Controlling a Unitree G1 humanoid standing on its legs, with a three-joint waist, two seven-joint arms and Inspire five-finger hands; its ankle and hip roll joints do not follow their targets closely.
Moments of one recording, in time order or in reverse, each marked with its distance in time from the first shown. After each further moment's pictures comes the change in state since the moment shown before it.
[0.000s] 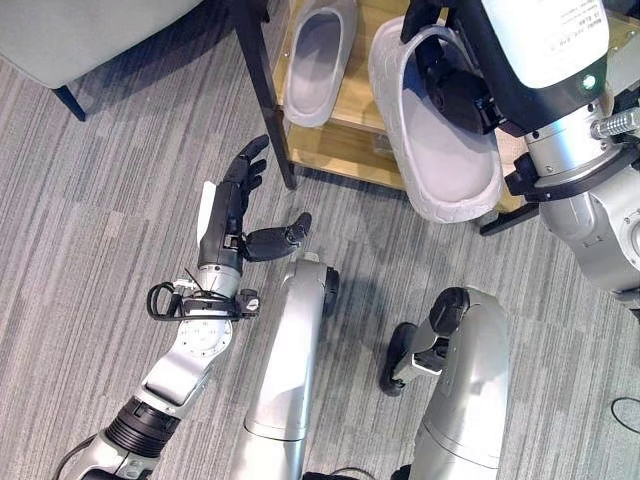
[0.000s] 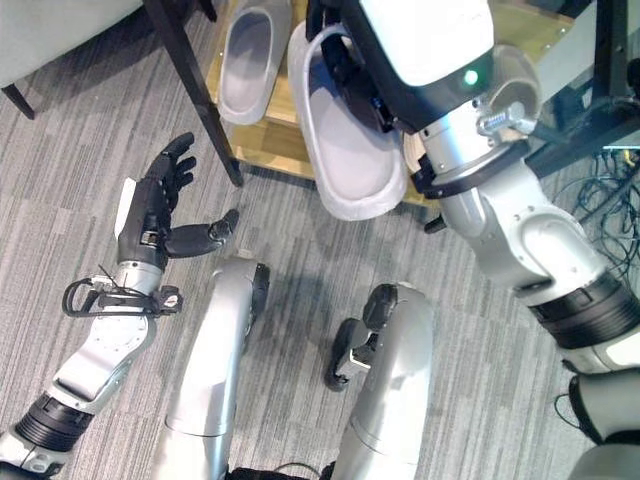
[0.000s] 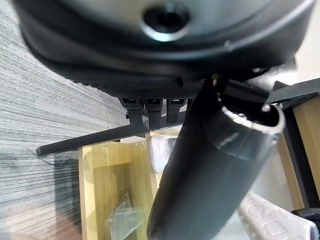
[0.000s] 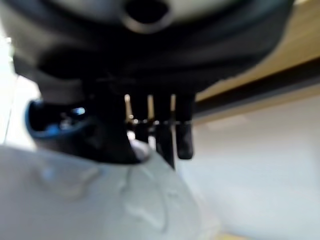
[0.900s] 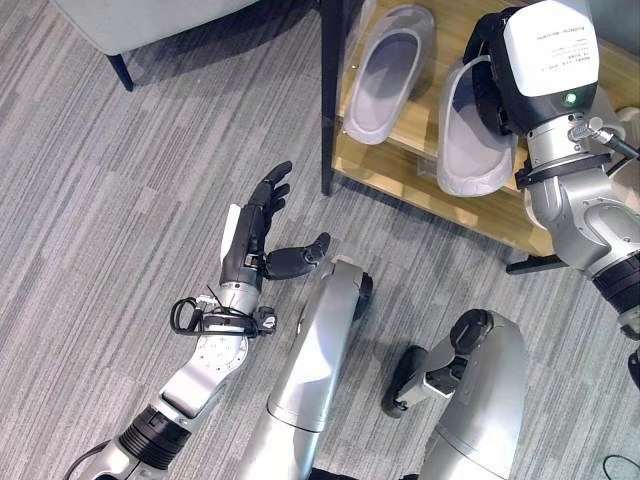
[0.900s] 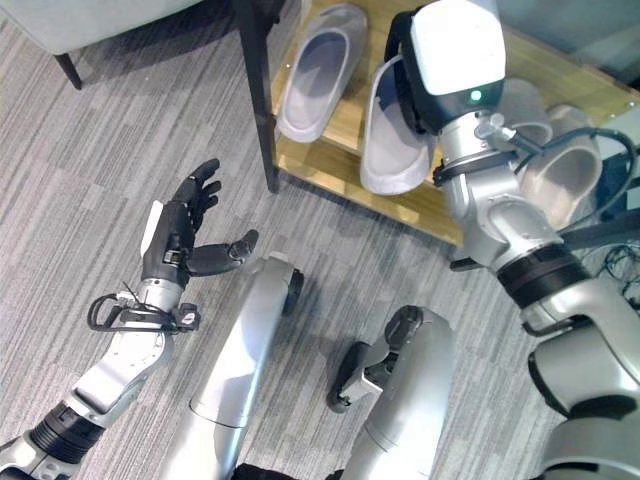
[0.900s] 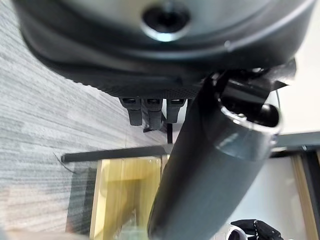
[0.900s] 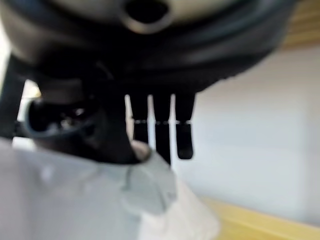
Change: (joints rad) left arm 0.034 -0.022 -0.121 0.017 -0.039 -0.056 0.025; right arm -0.161 0.170 0.201 0.580 -0.021 0.100 -0.143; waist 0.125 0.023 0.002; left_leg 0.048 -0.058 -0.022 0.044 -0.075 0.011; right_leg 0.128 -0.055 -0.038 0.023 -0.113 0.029
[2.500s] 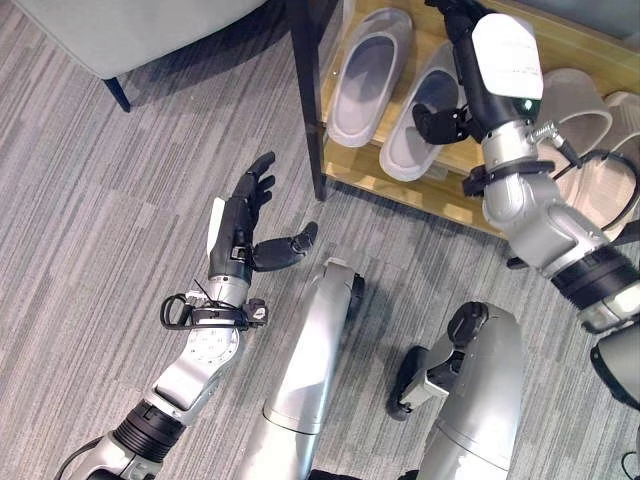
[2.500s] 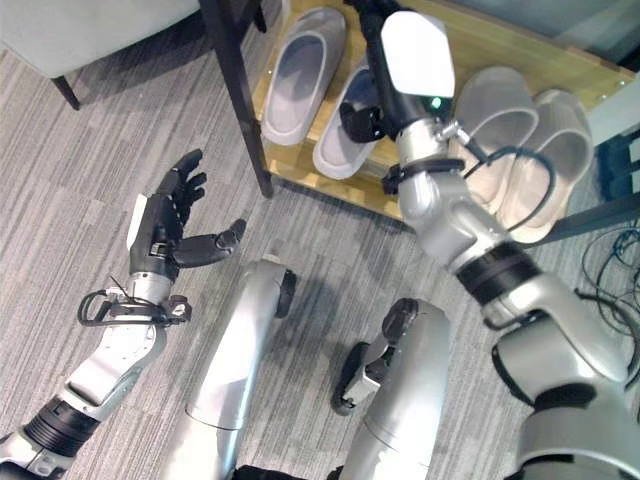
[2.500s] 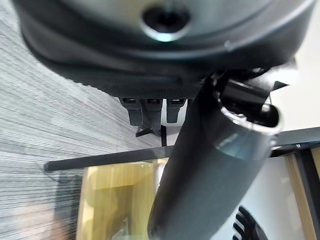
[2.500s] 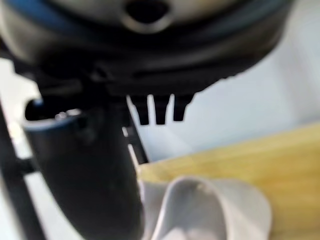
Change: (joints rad) left arm -0.021 0.017 0.071 0.032 -0.049 -0.031 0.014; right arm 0.145 0.143 -0.136 -0.215 0.313 -0.044 0.078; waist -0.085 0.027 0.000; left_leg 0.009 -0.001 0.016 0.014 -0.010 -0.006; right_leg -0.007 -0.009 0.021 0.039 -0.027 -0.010
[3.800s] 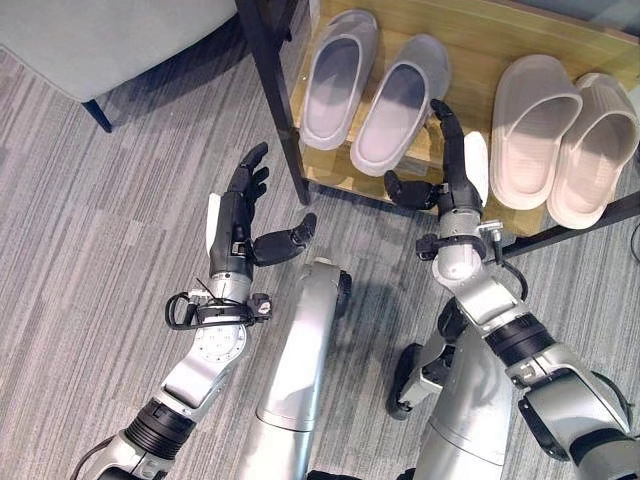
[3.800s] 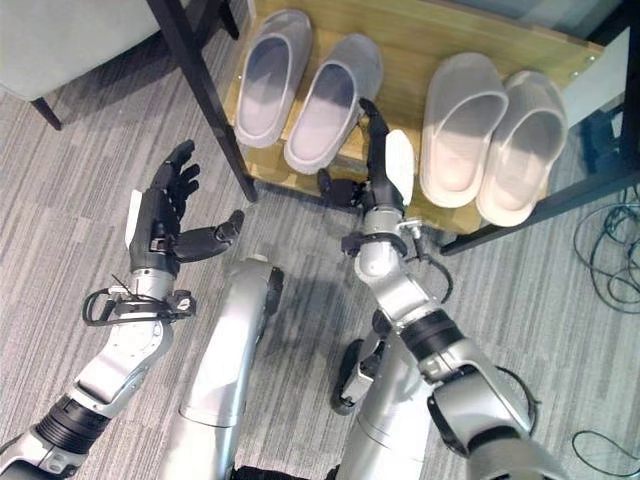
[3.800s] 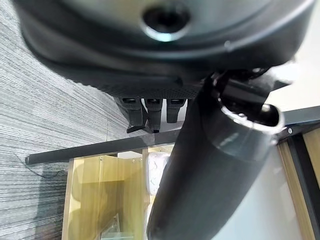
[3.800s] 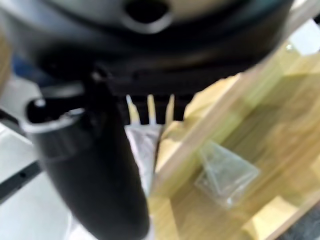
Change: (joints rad) left arm -0.015 -0.057 -0.016 0.005 0.050 0.016 0.047; right arm 0.157 0.309 -0.148 0.146 0.260 -0.023 -0.078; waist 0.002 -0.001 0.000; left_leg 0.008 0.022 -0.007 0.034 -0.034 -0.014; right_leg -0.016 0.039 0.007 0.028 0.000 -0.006
